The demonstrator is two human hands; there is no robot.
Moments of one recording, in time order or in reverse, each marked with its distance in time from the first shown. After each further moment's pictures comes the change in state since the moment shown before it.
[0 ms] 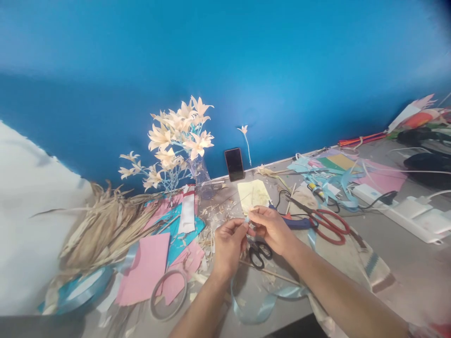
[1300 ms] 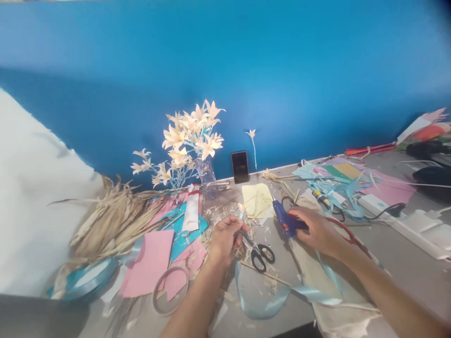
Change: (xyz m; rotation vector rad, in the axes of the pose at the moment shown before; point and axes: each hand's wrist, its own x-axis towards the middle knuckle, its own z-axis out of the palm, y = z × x) left_hand 0.022 -0.006 -0.020 -0.125 0.003 -0.130; right_hand -0.036 -0.045 -0.120 -1.646 0.032 -0.540
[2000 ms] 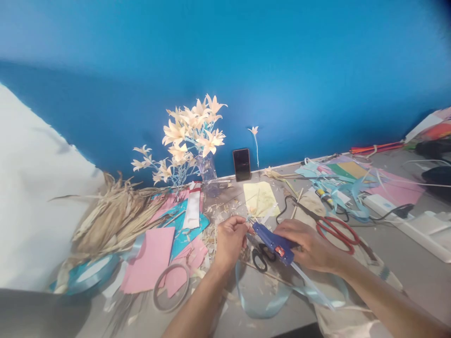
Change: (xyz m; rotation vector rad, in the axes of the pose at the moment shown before) left_hand -0.008 -0.004 0.010 0.228 0.074 0.132; right_hand 0.005 -0.050 0.000 0.252 -0.163 -0.278
